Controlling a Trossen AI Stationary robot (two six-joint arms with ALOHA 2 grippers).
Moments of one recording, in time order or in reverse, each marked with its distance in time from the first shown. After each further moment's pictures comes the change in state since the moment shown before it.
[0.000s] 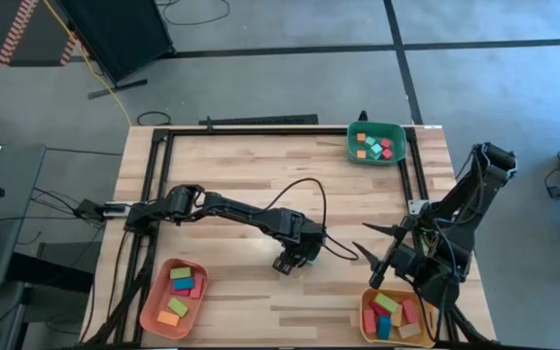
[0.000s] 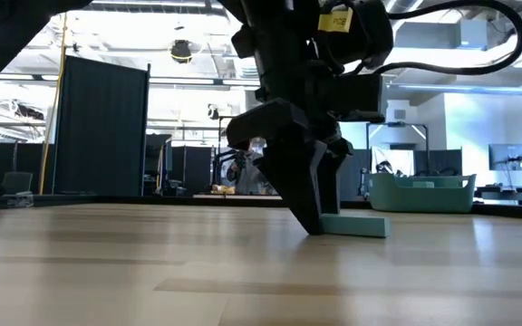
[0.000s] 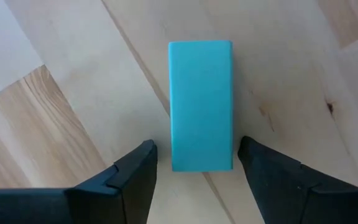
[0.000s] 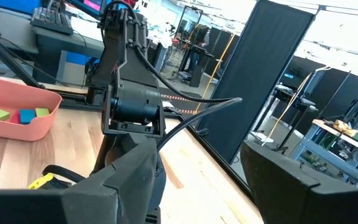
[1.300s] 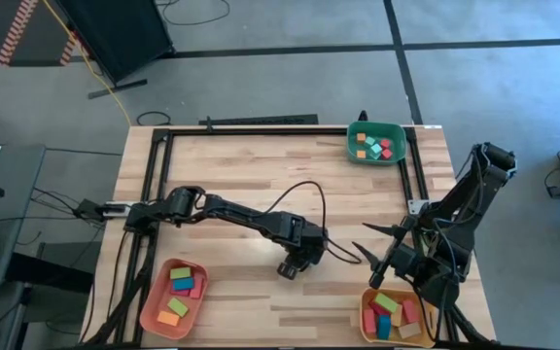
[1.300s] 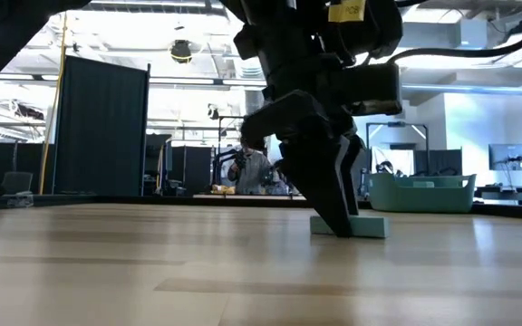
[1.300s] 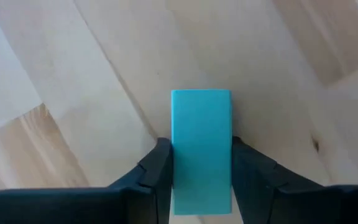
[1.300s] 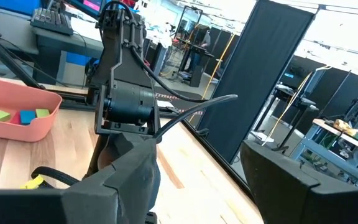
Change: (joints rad) left arm -0.012 -0.007 0.002 0.058 0.001 -0.022; right arm -0.001 0.000 0.000 0.002 0.000 0.002
